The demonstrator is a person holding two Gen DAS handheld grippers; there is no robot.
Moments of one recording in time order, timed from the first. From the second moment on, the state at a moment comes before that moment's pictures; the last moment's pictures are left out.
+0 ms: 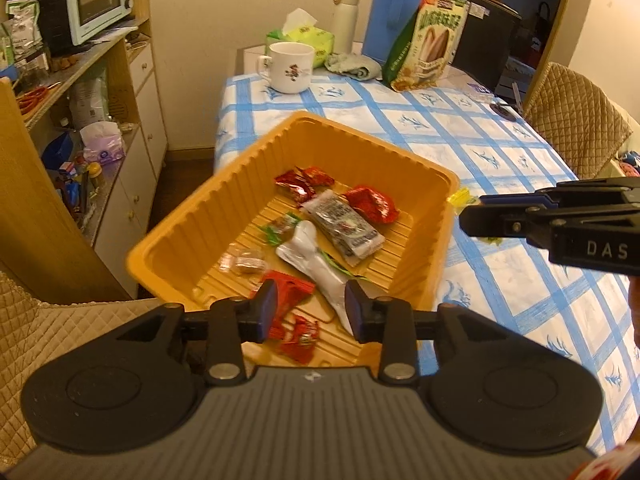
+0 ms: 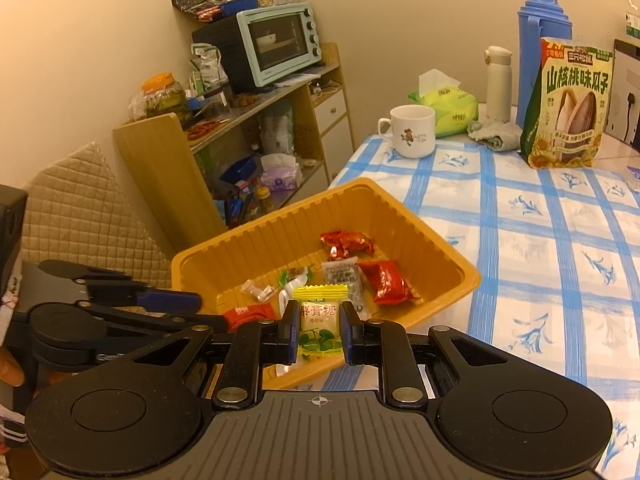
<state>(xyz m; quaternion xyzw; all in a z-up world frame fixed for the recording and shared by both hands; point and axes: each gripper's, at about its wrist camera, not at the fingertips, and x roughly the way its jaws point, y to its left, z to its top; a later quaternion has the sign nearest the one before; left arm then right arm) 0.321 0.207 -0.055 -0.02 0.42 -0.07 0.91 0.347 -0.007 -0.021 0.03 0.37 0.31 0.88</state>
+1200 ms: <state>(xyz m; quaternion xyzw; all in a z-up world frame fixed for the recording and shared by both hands) 0.350 0.248 -0.055 -0.04 0.43 -0.06 0.90 0.400 0.046 -0.075 -0.01 0.43 0.32 0.84</state>
